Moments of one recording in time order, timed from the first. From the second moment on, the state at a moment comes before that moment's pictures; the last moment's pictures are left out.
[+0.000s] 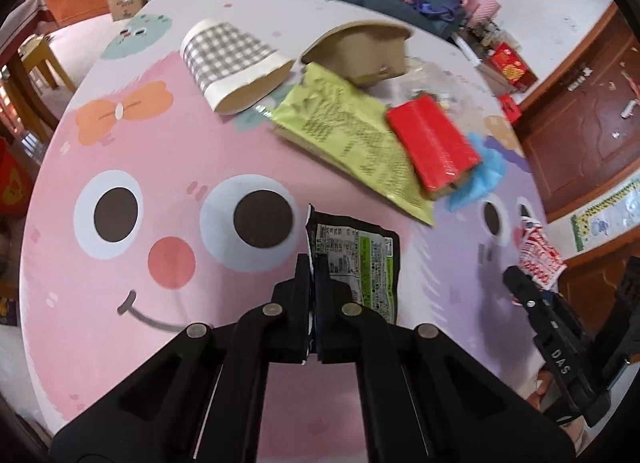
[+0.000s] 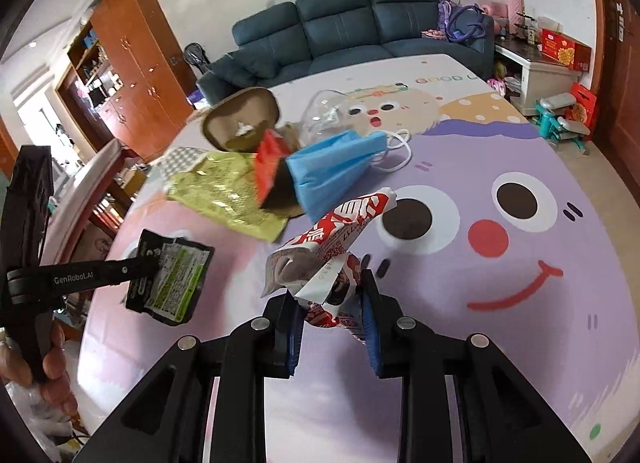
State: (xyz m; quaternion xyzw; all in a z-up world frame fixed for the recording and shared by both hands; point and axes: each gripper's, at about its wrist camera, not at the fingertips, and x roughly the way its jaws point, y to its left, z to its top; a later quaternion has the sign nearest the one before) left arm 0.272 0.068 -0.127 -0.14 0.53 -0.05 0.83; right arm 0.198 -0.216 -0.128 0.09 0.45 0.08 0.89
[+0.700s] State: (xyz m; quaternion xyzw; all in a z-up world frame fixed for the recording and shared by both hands) left arm 0.110 -0.003 -0.079 -0.07 0.51 -0.19 0.84; right arm 0.016 -0.199 -0.087 0.08 0.47 0.12 0.87
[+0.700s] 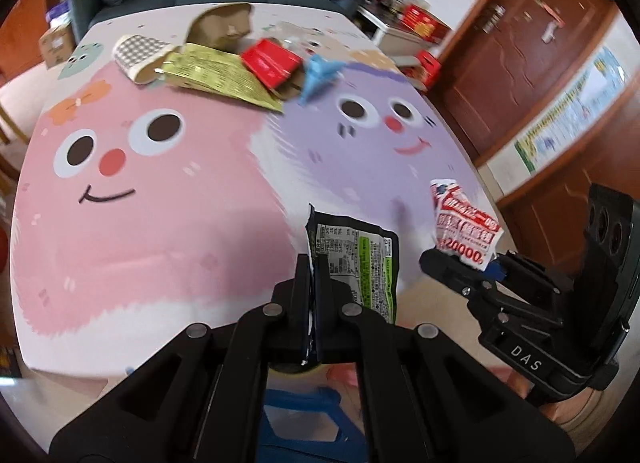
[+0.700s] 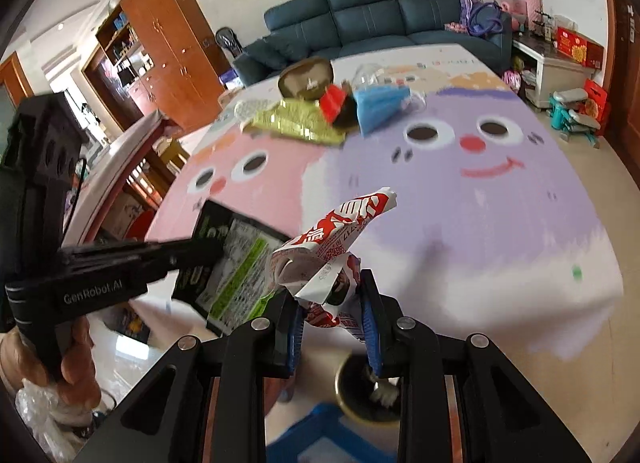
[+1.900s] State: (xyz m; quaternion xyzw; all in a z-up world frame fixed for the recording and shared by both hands) left arm 0.001 -0.094 -0.335 0.08 0.57 -0.23 0.78; right arm -0.094 -0.222 -0.352 0.11 0.64 -0.01 0.76
